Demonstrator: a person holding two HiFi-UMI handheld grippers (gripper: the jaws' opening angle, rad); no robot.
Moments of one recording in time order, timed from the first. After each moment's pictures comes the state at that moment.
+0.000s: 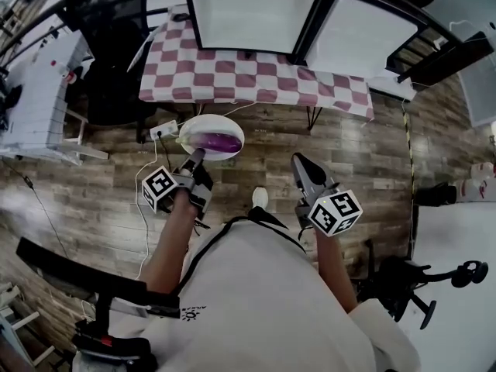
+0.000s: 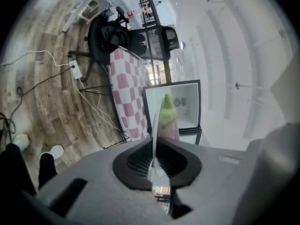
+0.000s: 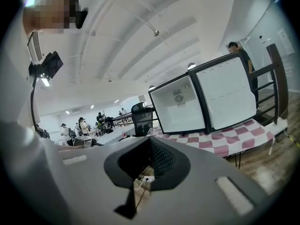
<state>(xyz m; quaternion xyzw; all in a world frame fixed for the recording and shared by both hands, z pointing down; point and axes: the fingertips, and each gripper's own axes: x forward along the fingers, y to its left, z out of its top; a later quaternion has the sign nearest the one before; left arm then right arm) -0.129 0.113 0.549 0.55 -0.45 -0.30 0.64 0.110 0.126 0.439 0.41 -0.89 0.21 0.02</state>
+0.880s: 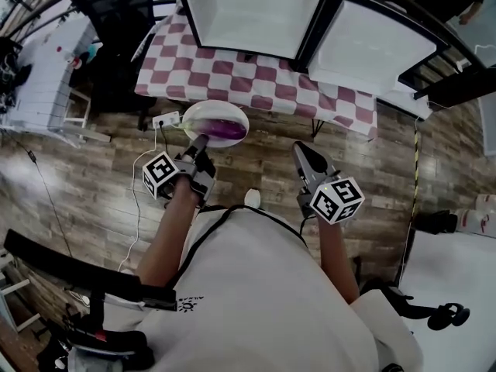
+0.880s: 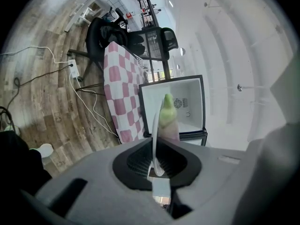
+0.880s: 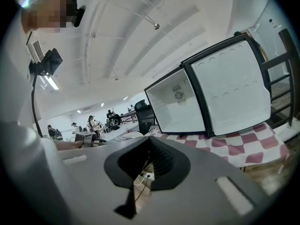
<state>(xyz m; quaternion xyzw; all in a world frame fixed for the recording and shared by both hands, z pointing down) -0.060 0.032 0.547 0.53 -0.48 -0.32 0.62 0.172 0.020 0.459 0.34 -0.91 0.22 0.04</state>
